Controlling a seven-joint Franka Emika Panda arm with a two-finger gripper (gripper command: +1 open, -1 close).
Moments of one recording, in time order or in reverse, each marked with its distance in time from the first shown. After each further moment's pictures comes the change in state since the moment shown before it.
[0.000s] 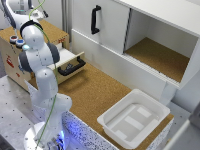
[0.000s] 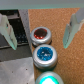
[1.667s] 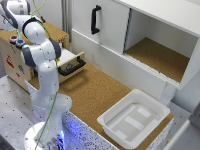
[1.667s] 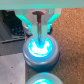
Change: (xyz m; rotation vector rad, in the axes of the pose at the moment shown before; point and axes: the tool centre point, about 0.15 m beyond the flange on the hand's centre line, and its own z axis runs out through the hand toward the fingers) arm 0.023 0.013 0.086 0.043 -0.048 -0.015
